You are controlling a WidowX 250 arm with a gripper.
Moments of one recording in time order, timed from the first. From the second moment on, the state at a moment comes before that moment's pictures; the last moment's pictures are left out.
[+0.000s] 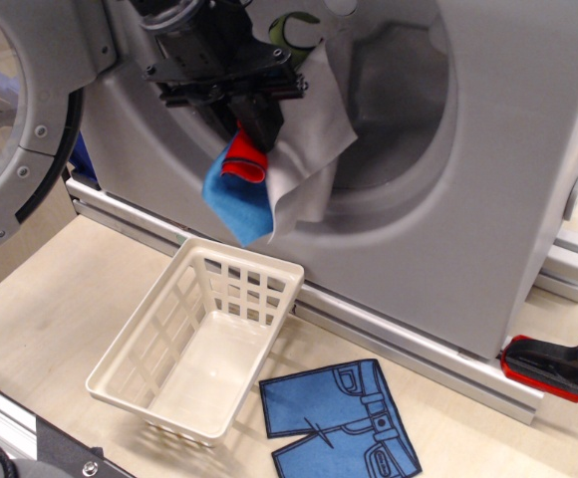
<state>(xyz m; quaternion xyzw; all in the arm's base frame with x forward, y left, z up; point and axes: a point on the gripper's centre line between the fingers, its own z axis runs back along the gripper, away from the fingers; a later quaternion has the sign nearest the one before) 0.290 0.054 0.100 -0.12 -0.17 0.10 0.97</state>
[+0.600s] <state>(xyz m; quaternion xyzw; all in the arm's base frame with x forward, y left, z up) 0.334 0.053 0.073 -0.09 -0.22 0.07 0.97</state>
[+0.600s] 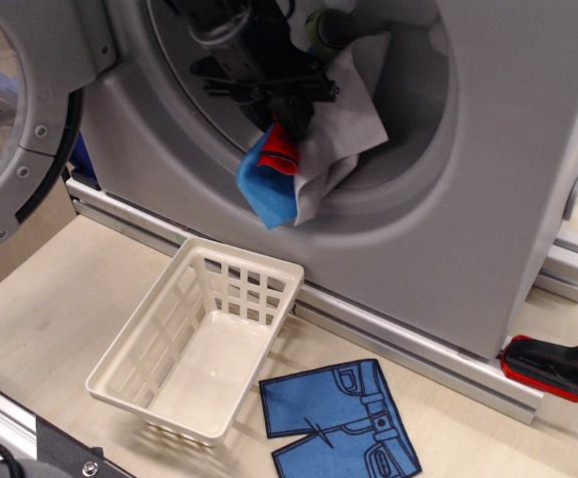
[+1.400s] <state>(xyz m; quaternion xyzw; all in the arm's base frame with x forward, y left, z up) 0.343 0.052 0.059 -0.07 -0.22 0.06 0.97</state>
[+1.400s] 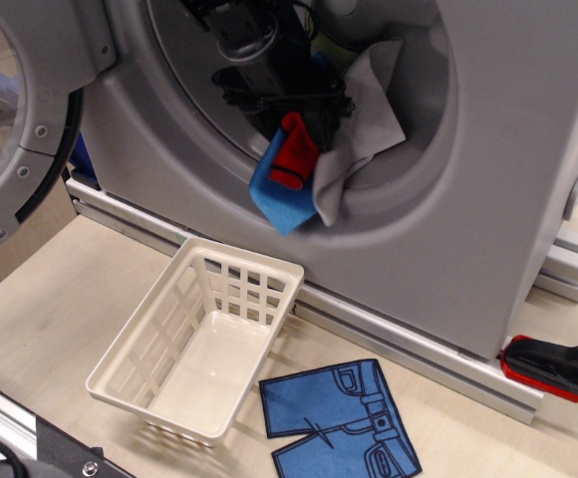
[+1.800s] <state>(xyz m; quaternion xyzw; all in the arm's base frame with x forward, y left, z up) 0.306 0.042 0.083 -0.09 -0.24 0.00 0.97</state>
